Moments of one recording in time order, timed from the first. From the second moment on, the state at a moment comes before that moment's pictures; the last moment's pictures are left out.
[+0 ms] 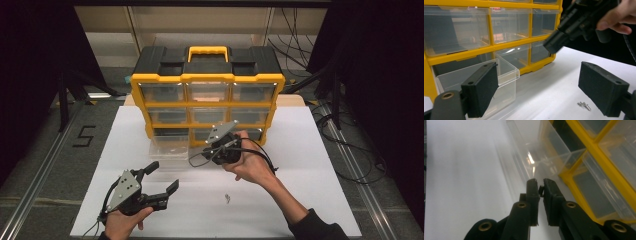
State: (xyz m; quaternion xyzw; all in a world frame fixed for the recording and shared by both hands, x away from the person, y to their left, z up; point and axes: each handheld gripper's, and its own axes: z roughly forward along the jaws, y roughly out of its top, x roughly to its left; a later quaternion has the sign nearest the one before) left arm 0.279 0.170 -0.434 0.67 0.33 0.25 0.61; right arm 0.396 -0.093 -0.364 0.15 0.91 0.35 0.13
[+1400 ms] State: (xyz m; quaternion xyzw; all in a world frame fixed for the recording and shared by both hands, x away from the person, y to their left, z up) left arm 0.279 0.170 -0.434 0.67 0.32 0.25 0.62; right arm 0.449 0.009 -0.370 0.14 0.92 0.34 0.11
